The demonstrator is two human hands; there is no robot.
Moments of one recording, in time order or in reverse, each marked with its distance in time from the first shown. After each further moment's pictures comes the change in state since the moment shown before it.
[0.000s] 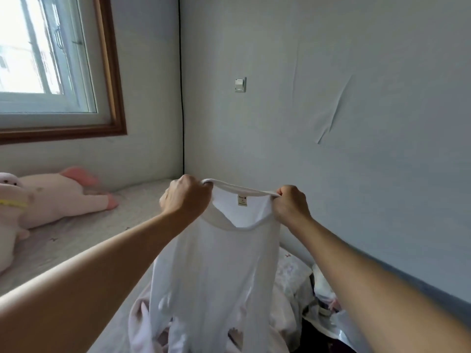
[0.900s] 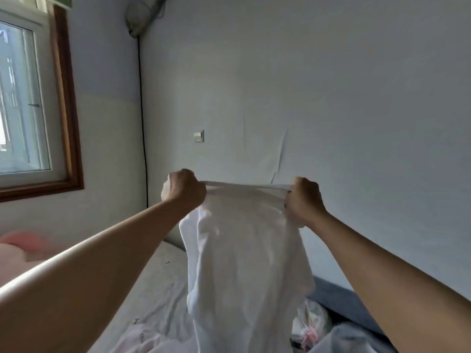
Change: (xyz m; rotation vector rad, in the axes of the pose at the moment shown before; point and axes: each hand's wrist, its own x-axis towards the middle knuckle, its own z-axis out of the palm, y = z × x) left_hand -0.002 0.136 -0.048 -0.046 0.031 0.249; right_hand 0.000 0.000 -0.171 -0.144 0.388 -0.063
